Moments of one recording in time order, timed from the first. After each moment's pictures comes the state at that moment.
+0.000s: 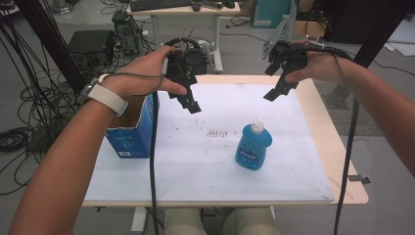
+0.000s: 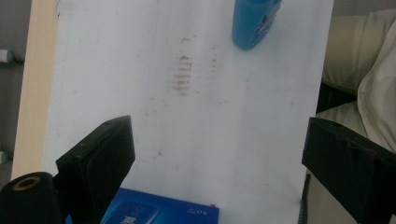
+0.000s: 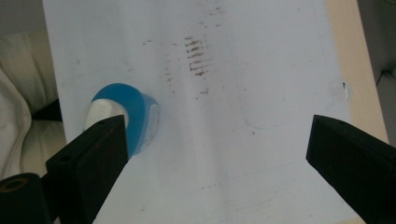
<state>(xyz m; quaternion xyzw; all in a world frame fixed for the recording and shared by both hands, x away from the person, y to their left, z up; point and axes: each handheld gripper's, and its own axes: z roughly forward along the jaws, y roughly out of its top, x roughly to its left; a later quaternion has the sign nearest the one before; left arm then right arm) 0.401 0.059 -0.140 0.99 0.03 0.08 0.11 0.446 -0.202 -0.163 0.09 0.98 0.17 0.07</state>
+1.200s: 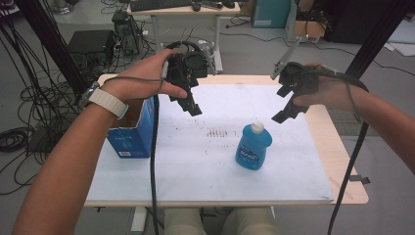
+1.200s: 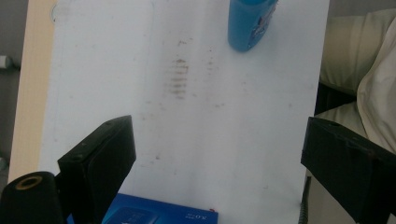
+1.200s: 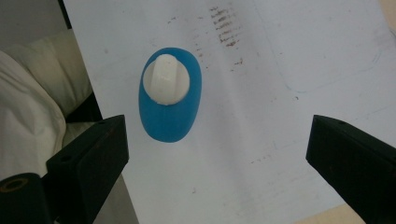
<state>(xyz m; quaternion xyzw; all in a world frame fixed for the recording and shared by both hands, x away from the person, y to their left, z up) 0.396 0.058 -0.146 0.99 0.03 0.08 0.12 0.396 -0.221 -0.183 0.17 0.97 0.17 0.05</state>
